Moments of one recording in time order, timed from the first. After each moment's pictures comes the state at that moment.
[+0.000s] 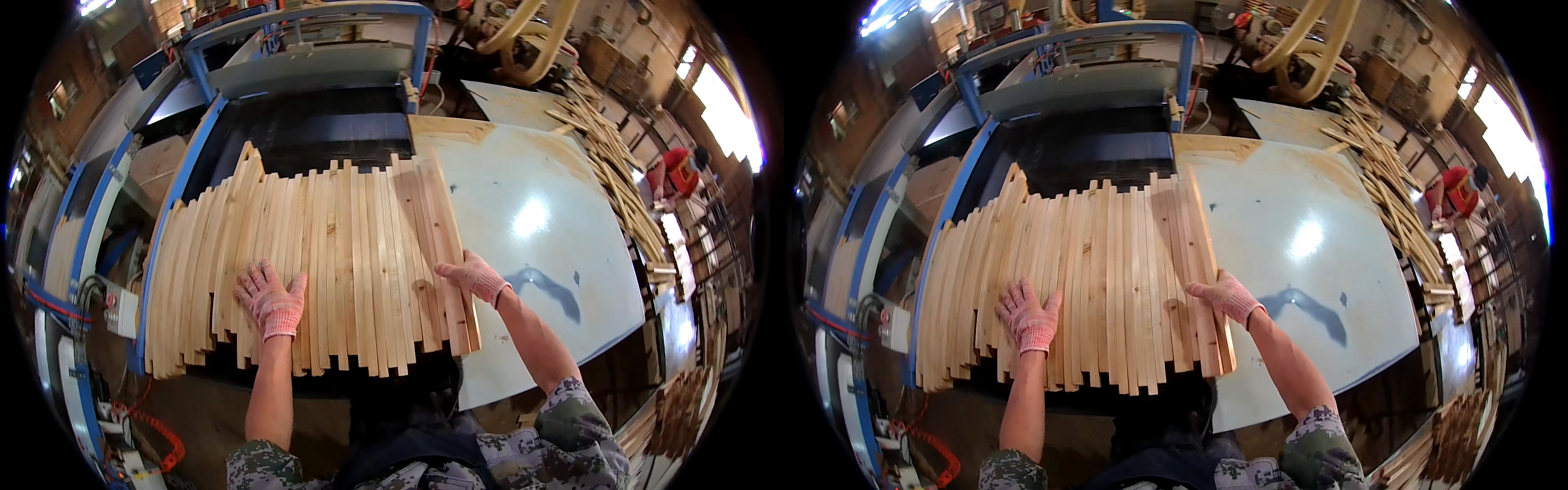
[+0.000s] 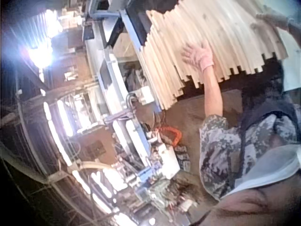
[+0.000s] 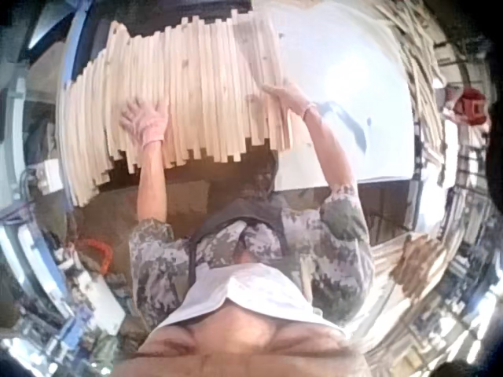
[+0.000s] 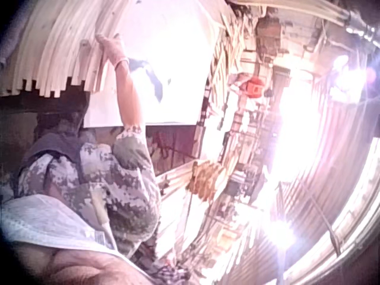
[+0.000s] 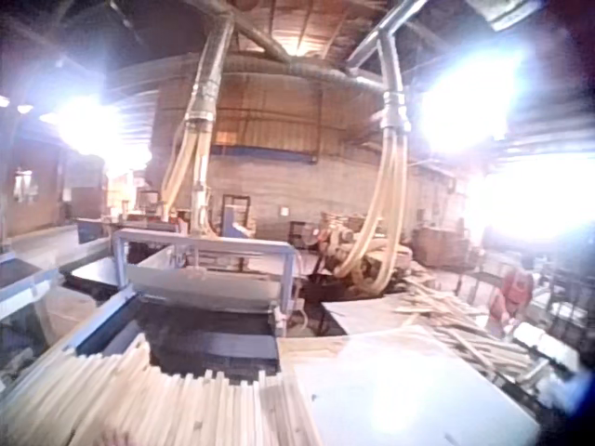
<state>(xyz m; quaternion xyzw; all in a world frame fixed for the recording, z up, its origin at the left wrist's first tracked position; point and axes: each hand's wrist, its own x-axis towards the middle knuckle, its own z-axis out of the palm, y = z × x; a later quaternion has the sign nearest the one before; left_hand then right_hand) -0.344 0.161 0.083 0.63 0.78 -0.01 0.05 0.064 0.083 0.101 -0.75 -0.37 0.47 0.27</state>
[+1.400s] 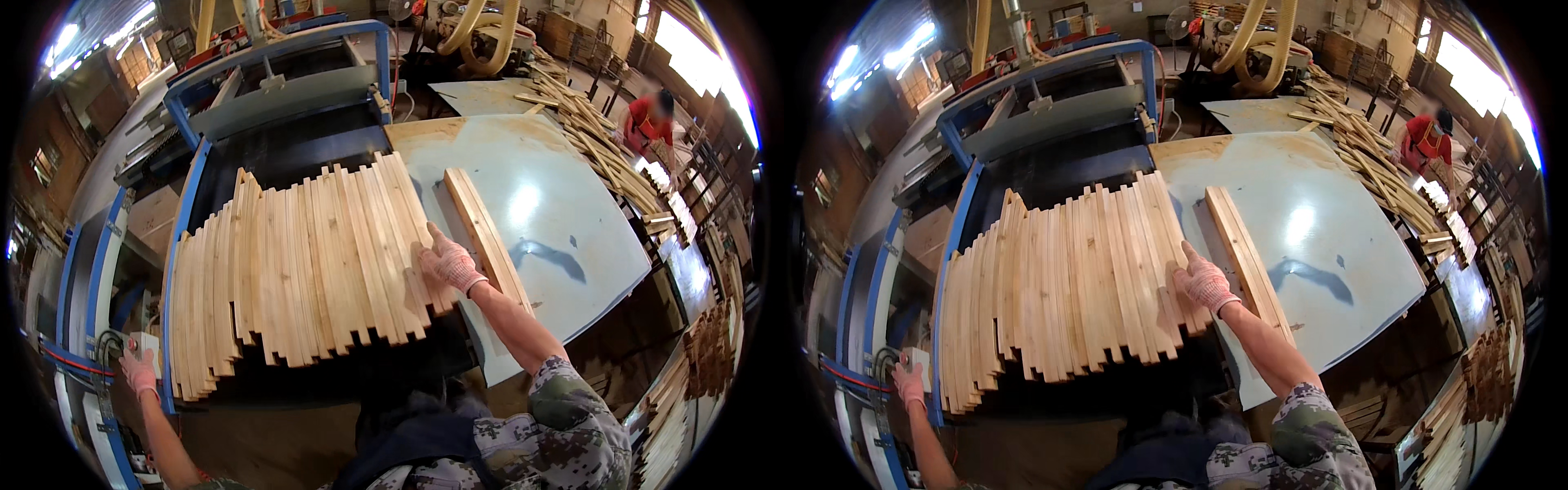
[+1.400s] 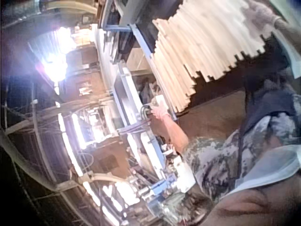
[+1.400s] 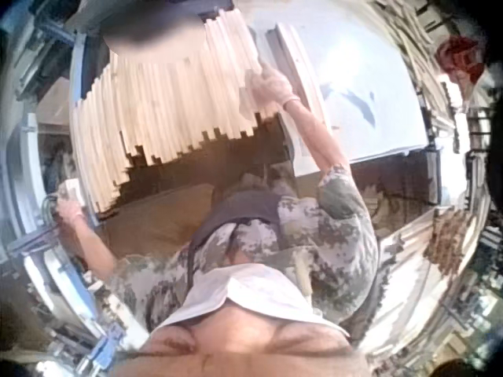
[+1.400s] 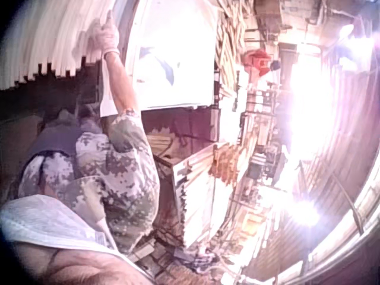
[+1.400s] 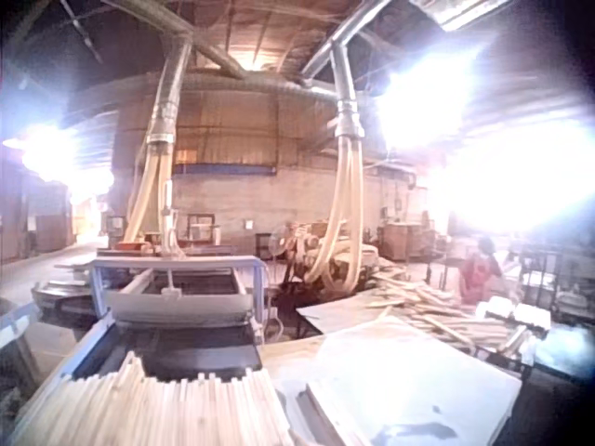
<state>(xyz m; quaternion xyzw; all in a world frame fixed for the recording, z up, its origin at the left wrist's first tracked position) -0.789 0.139 0.163 0.44 0.90 0.09 -0.04 -0.006 0.066 0.077 -0.79 -0.51 0.24 0.24</state>
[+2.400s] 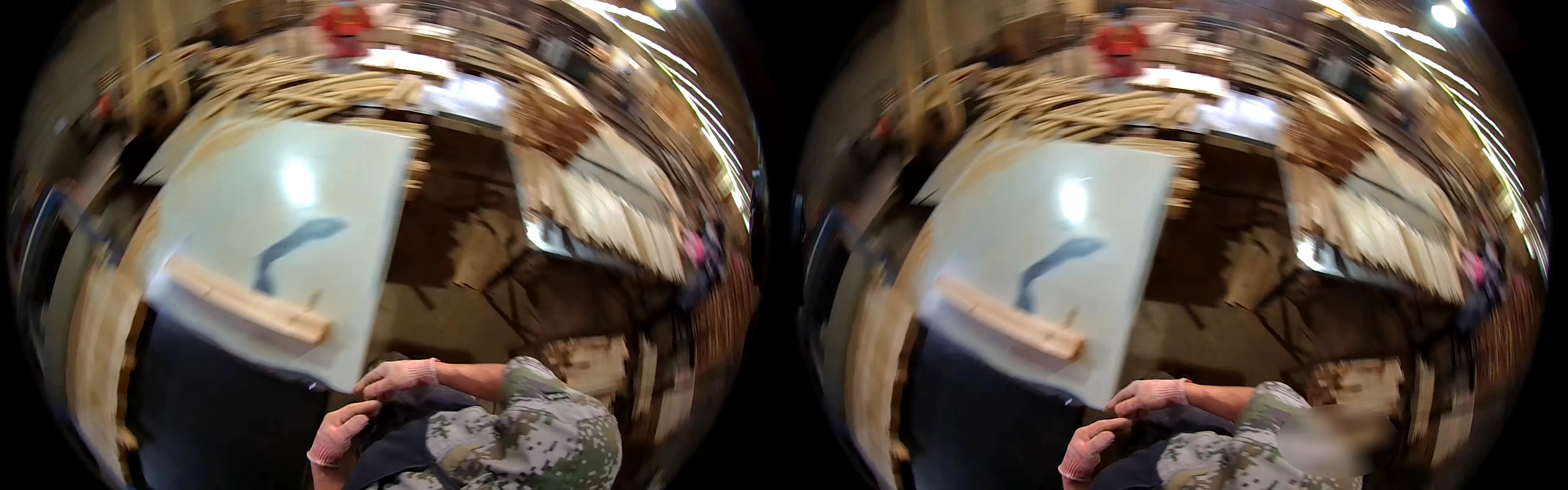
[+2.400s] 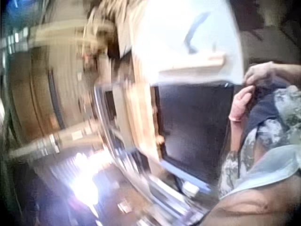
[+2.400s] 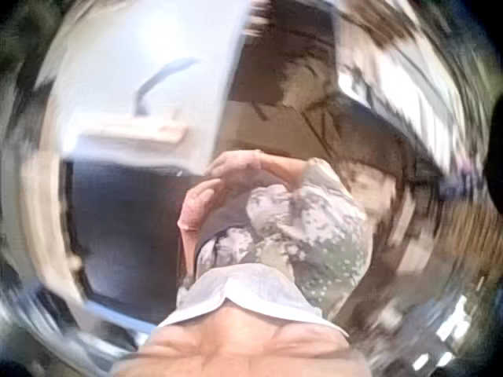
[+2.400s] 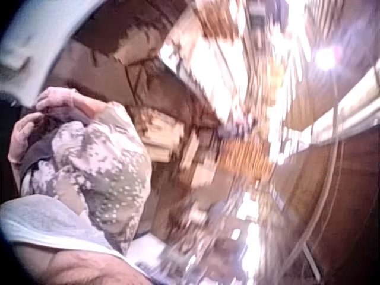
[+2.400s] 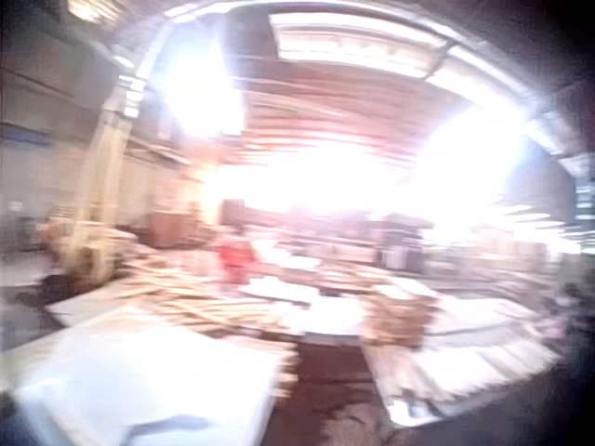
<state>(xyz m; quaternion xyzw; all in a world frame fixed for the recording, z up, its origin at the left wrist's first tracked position) -0.192 -0.089 0.069 0.47 0.15 -0.24 0.84 -0.017 -0.296 0.009 -0.59 -0.22 0.65 0.43</state>
